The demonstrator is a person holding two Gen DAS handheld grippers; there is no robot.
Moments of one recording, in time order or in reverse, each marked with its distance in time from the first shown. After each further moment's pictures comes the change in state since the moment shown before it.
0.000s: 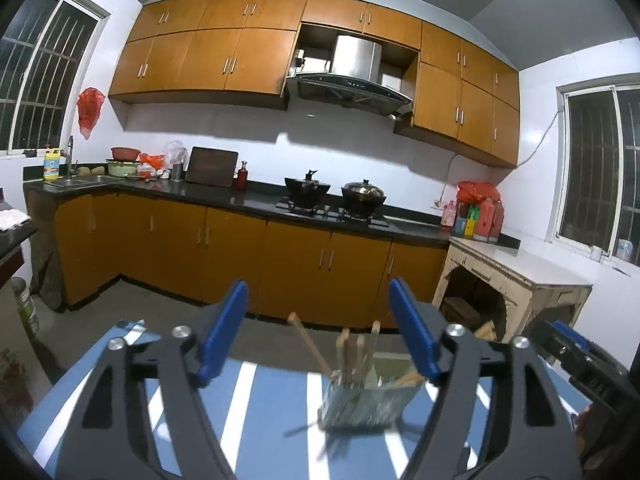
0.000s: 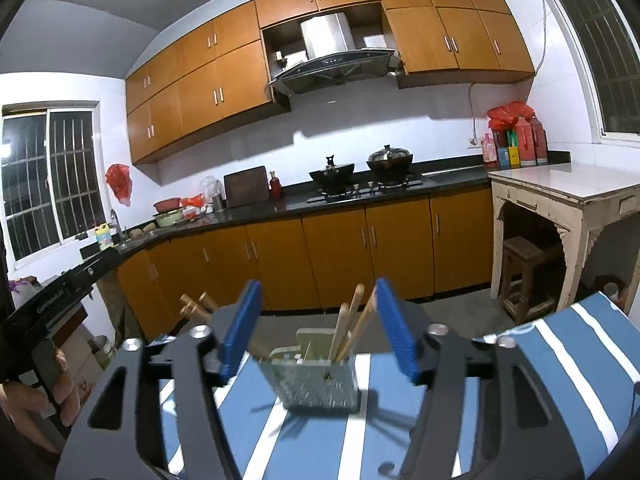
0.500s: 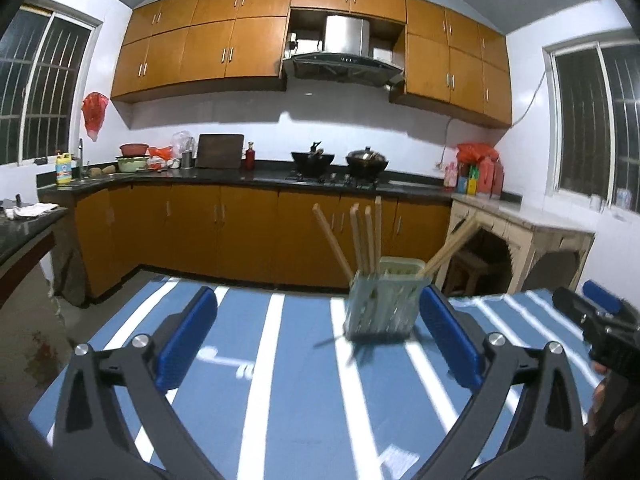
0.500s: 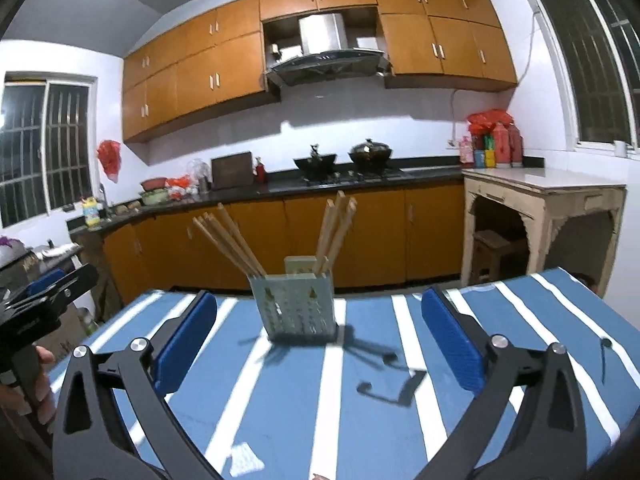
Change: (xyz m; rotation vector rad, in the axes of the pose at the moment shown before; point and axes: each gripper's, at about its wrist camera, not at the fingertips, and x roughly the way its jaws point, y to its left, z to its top) left arm -0.094 0.008 -0.095 0.109 0.078 0.051; right arm -0.067 0.013 -0.083 -0.074 0.017 -0.128
